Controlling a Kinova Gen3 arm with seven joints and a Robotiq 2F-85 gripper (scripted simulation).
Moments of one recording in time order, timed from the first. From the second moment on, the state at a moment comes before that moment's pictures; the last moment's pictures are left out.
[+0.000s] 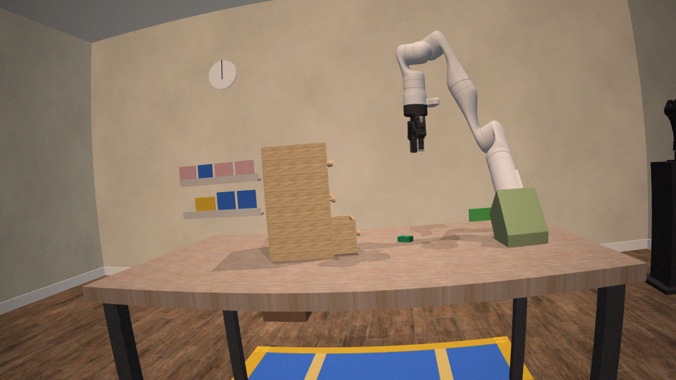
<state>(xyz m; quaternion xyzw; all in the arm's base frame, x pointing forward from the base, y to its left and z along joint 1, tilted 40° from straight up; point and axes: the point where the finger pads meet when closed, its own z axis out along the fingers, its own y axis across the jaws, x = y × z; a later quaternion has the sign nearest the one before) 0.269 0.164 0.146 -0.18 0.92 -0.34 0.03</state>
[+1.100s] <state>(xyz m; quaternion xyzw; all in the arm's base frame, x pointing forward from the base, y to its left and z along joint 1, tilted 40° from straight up) 0.325 0.145 0.100 -0.25 0.89 -0.28 0.25</state>
